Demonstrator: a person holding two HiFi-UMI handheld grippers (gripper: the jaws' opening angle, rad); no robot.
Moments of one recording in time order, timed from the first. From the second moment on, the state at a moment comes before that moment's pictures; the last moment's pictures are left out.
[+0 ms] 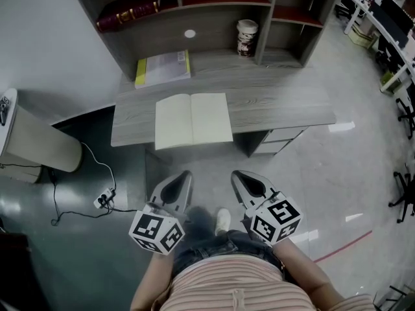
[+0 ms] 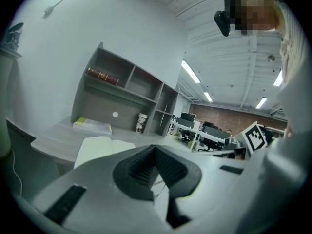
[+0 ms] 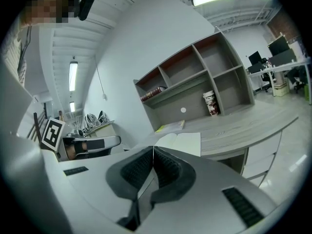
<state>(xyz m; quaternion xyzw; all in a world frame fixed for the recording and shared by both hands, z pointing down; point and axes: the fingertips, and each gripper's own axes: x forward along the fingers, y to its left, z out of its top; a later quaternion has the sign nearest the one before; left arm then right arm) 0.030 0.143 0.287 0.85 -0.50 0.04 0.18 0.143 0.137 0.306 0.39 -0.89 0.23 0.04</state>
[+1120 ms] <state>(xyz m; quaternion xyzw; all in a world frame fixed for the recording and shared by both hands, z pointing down) -0.018 -0.015 0.322 0.88 -0.42 0.09 0.21 0.127 0.010 0.348 0.47 -0.82 0.32 0.05</state>
